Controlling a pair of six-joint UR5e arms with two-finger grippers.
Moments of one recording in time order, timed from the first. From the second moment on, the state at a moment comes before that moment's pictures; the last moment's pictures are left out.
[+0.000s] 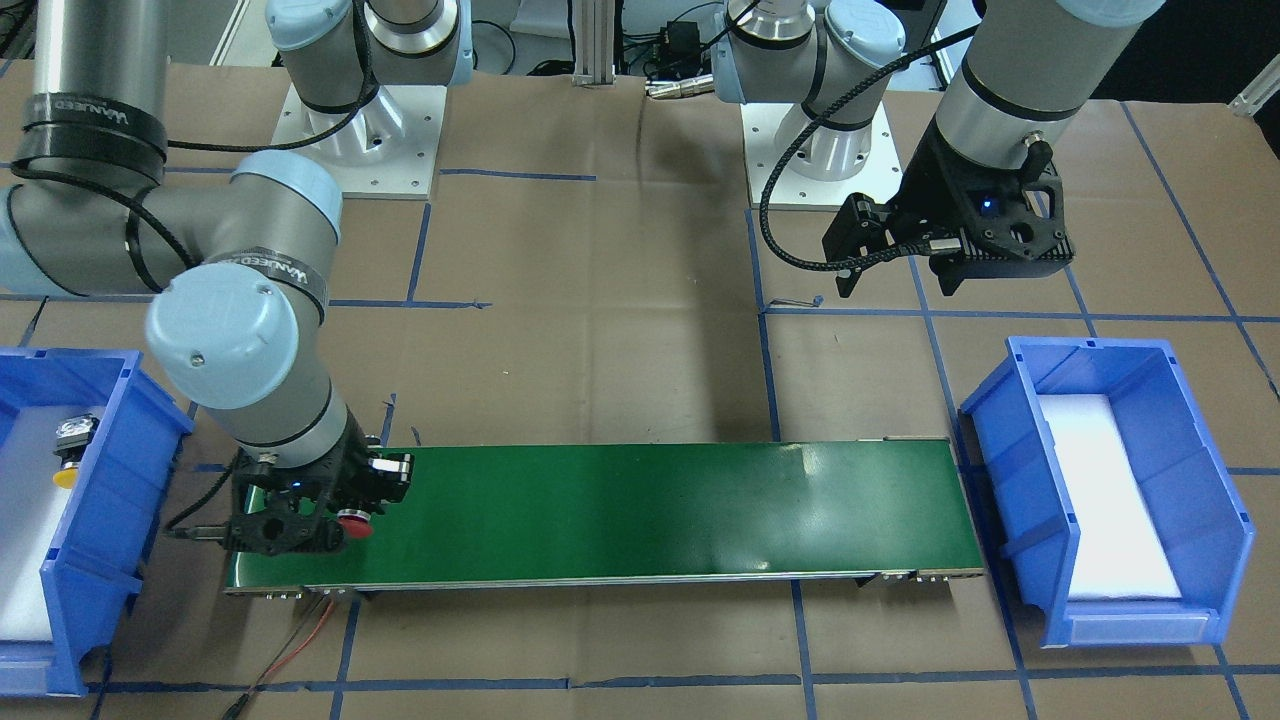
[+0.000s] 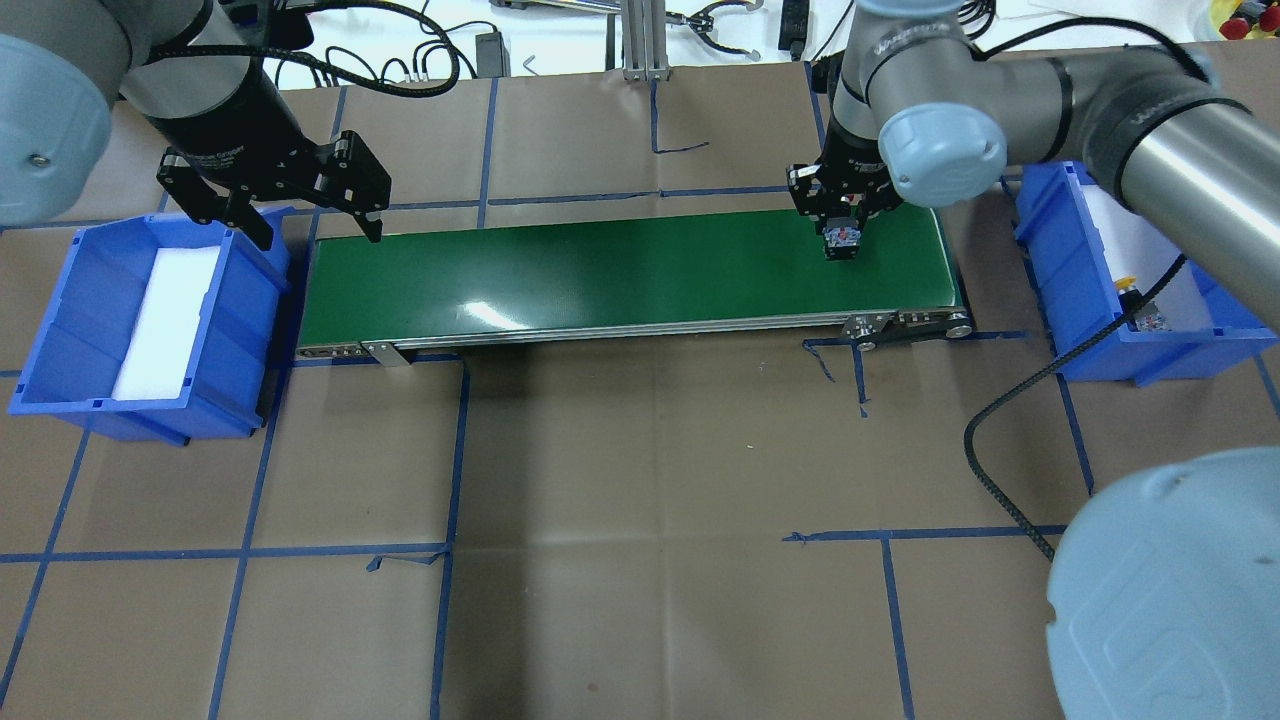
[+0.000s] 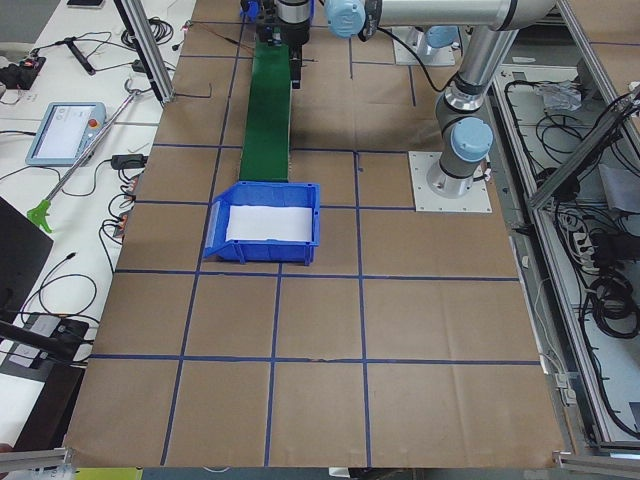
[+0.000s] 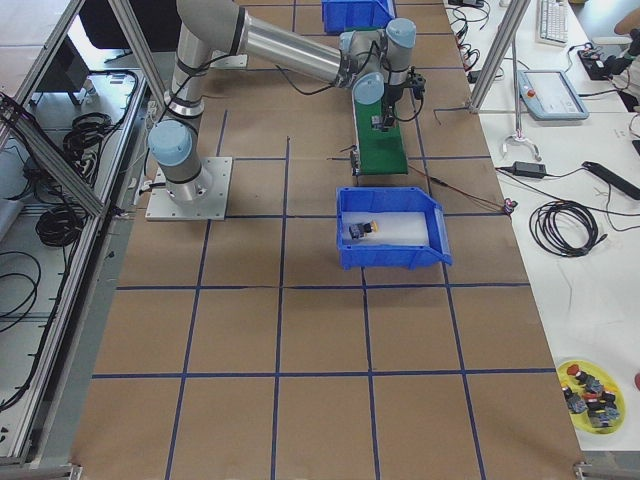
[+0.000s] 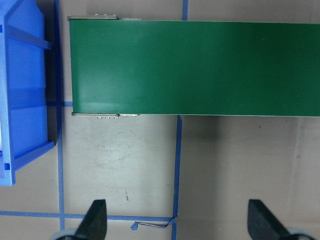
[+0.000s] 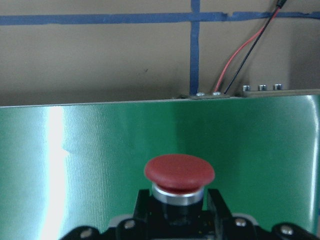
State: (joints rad) left arm -1.52 -1.60 -1.56 -1.55 1.57 0.01; right arm 1.60 -1.15 1.48 -1.92 -1.60 0.04
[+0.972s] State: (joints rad) left arm -1.52 -1.60 -1.56 -1.55 1.57 0.01; right arm 1.05 -1.21 1.36 -1.80 -1.52 -0.58
